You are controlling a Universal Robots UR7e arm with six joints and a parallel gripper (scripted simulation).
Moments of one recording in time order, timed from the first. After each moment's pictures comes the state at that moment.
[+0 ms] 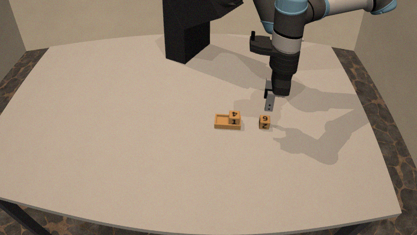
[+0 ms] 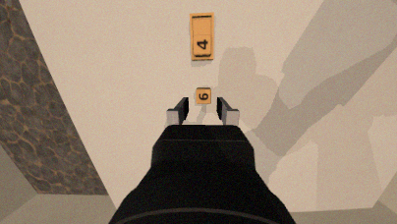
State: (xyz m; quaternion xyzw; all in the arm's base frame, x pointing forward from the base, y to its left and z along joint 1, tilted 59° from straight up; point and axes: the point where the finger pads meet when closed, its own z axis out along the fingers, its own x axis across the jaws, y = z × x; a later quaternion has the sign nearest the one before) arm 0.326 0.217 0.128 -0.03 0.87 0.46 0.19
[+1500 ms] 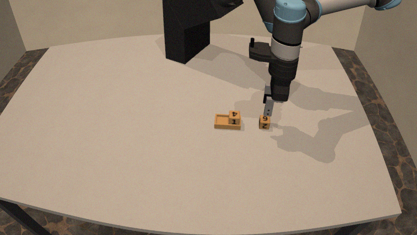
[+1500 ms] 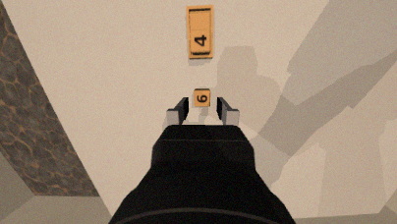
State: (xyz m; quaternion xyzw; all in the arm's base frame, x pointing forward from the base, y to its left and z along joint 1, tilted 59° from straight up) arm 0.330 0.234 0.116 -0.03 0.87 0.46 0.19
